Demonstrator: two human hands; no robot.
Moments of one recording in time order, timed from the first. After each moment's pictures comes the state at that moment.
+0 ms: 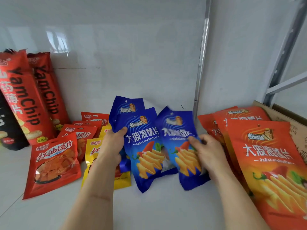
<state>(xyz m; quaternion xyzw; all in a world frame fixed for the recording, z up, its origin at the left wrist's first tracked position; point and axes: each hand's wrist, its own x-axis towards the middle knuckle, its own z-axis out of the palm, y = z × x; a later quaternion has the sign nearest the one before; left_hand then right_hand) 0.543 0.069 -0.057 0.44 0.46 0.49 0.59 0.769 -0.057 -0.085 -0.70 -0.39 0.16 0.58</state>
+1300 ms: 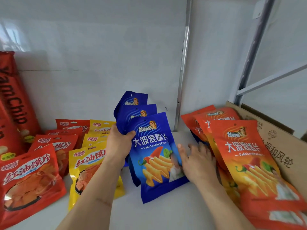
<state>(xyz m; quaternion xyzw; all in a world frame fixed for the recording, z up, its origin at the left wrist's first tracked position) 0.577 0.078 -0.056 0.59 0.43 0.45 0.51 0.743 -0.074 -0.100 -0.91 -0.36 -0.03 0.20</state>
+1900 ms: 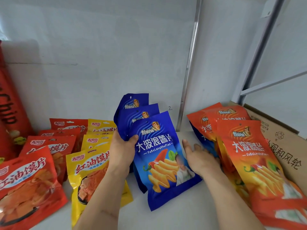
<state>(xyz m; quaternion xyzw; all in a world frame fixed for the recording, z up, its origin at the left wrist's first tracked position) 0.574 0.092 -0.081 0.55 0.39 0.48 0.56 0.760 -0.039 -0.092 -0.95 -0.27 0.10 0.15</state>
